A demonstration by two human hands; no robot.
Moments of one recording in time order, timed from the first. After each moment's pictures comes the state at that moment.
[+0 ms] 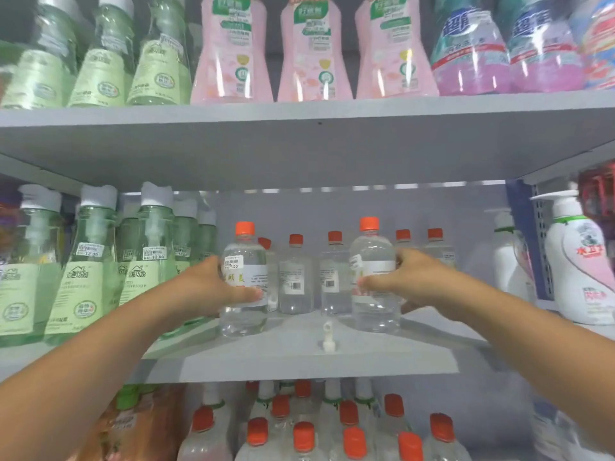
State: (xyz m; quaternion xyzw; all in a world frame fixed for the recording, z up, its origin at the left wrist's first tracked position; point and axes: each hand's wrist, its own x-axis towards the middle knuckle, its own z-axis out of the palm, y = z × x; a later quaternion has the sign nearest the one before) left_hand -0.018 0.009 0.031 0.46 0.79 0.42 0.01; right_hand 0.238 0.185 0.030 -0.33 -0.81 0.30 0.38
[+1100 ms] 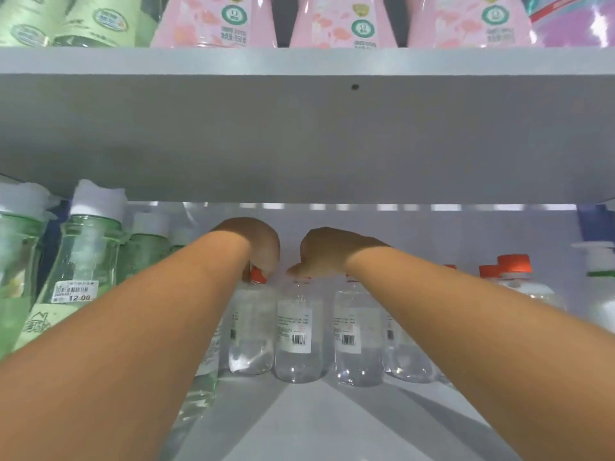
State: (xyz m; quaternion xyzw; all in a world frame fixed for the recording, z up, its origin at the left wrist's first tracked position) left_hand -0.076 0.191 0.161 0.46 0.88 0.01 -0.13; right_hand 0.043 0.277 0.140 -0.27 -0.93 -0.11 0.22
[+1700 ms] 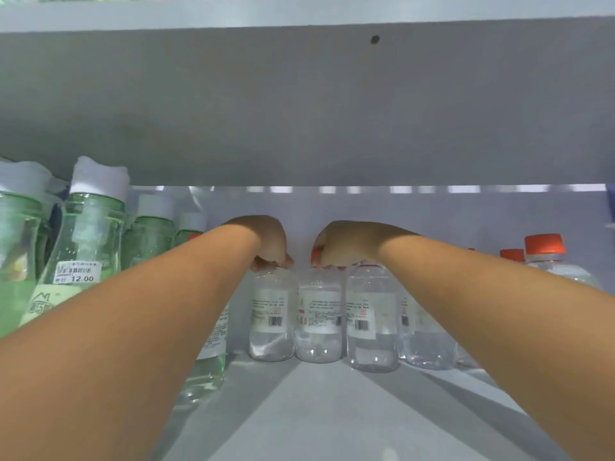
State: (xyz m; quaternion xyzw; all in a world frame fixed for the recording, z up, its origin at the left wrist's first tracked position) left_hand -0.095 0.200 0.140 0.48 0.86 0.18 -0.09; right_hand 0.041 0.301 0.134 -0.29 -0.94 -0.03 0.19
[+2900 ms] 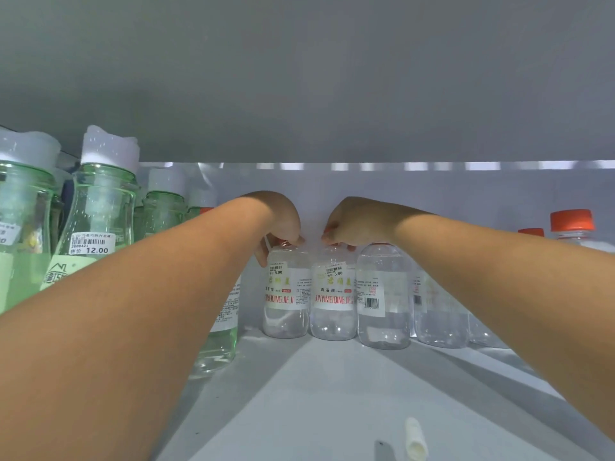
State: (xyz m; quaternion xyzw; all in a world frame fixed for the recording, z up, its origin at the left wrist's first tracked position) left_hand -0.083 0.196 0.132 0.43 0.88 0.23 0.00; right_hand 0.042 0.298 0.129 -0.27 -0.93 -0.01 0.23
